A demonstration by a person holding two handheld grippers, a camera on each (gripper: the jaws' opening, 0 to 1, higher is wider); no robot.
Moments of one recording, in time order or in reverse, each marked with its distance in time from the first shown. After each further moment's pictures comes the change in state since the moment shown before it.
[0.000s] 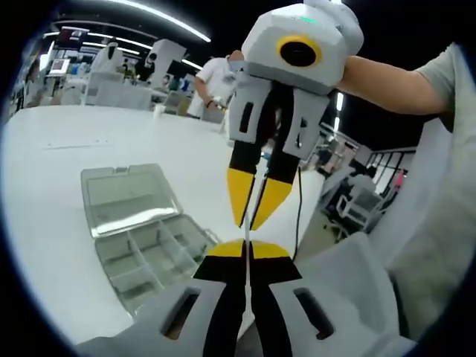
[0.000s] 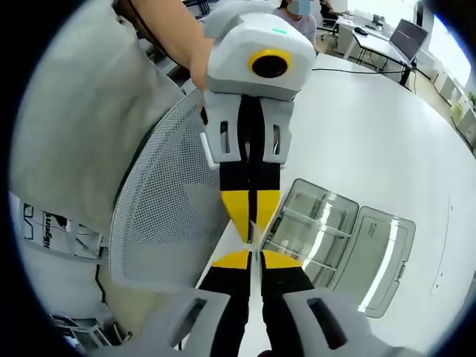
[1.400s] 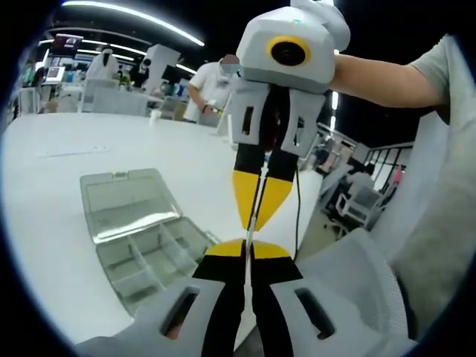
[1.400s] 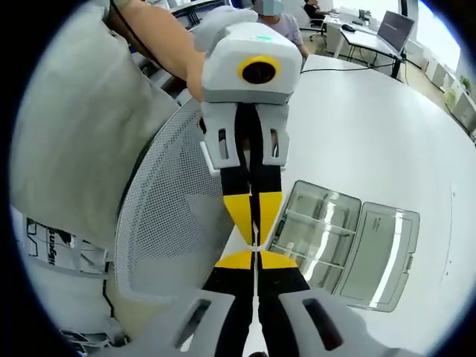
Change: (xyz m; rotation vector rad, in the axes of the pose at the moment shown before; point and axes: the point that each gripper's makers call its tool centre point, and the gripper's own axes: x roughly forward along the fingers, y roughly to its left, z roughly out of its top) left arm -0.001 0.000 0.000 0.024 -0.022 -0.016; right arm 0.000 0.004 0.003 0.077 -0.038 0.004
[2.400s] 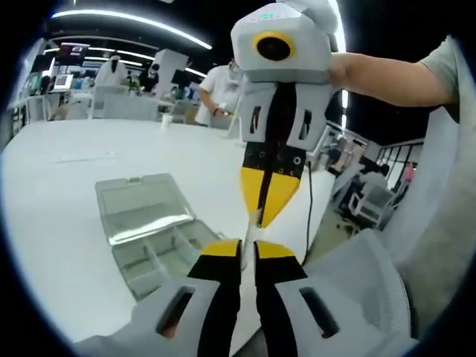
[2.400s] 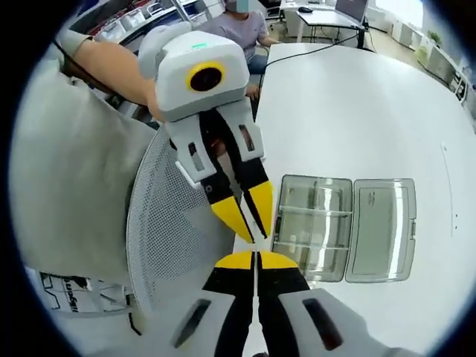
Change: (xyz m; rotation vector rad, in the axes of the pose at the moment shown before) left arm -0.013 0.001 0.007 0.024 -0.010 0.078; right arm -0.007 -0.002 0.009 0.252 0.005 -0.036
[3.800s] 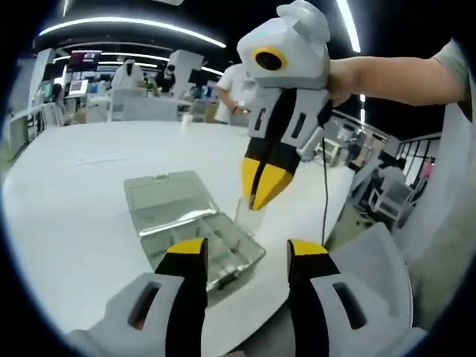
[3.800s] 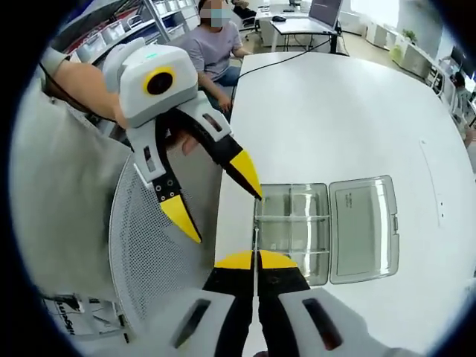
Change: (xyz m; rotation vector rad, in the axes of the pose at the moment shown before) left arm -0.029 0.019 -0.005 0.033 0.023 0.155; right arm 0.002 -0.030 0.008 0.063 -0.057 -0.137
